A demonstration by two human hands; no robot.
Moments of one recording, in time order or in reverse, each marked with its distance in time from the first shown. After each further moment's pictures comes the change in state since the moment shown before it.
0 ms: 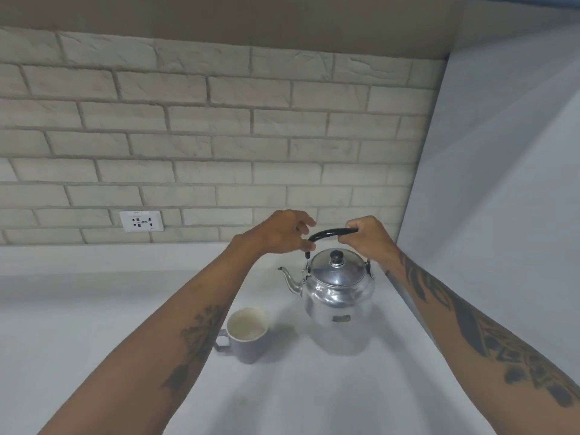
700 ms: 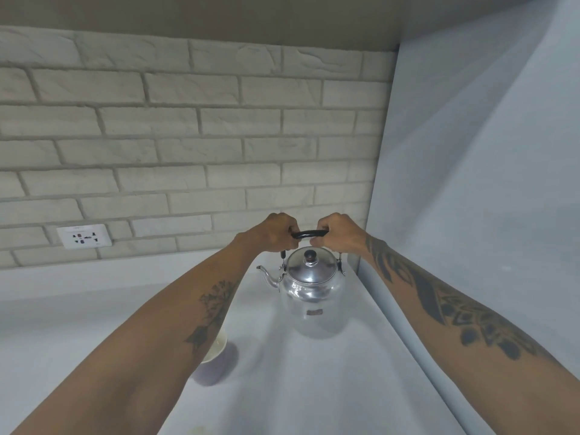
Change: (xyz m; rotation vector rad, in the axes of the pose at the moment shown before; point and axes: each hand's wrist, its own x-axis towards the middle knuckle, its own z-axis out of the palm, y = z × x) left_hand 0.089 0.030 0.049 0.169 -0.060 -0.026; right_hand 0.041 0.039 -0.031 -0.222 -0.172 -0.013
